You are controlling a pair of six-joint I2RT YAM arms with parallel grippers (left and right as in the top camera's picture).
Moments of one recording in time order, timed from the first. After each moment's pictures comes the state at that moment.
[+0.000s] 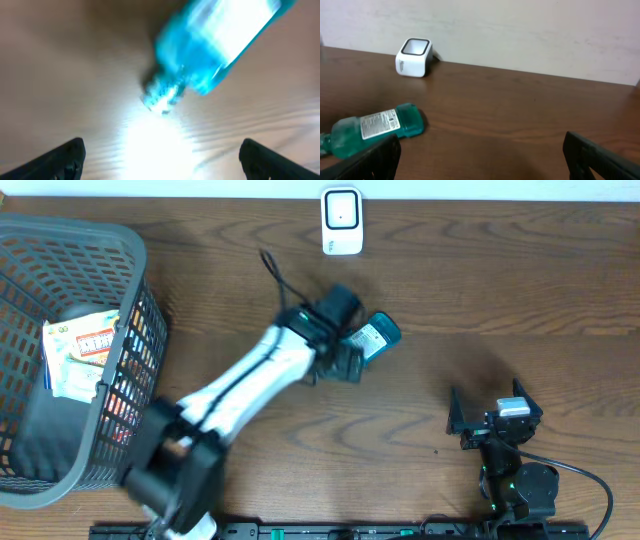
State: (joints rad) left arm -0.60 1.77 1.41 -0.88 0.04 -0.42; right arm 0.06 0.01 0.01 -0.07 -0.03 -0.08
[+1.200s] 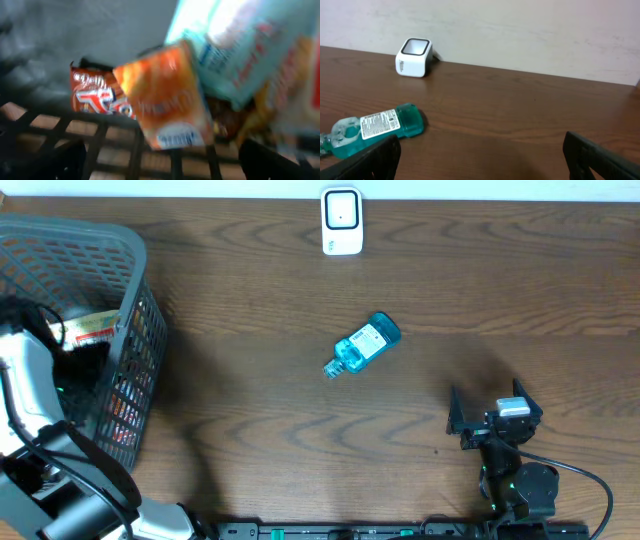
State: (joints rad) left arm 0.61 1.71 1.34 -1.22 0.08 -1.02; right arm 0.06 0.01 0.01 -0.07 -0.03 -0.08
